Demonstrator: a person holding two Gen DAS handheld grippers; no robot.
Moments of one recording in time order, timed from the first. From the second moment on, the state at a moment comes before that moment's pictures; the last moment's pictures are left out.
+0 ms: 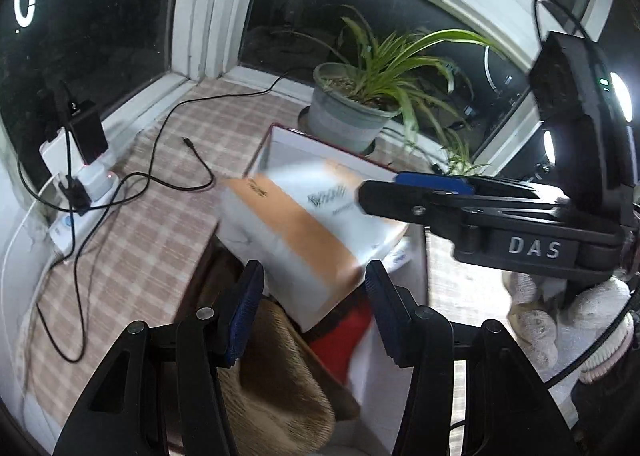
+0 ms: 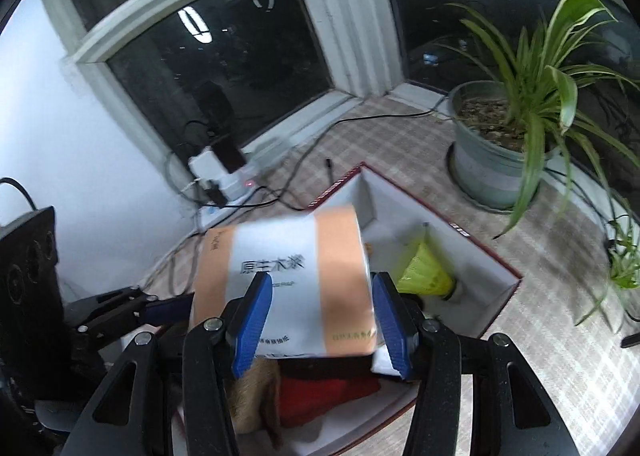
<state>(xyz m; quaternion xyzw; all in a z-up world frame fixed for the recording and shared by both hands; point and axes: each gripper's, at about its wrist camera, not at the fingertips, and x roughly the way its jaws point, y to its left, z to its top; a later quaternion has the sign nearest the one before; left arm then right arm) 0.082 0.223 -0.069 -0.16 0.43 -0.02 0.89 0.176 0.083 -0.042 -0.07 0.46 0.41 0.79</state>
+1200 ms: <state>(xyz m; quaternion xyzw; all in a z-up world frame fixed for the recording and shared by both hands) -0.043 0.113 -0.078 -0.13 0.43 0.02 0.89 0.020 -0.277 -0.074 0.05 0.44 0.13 0.89</state>
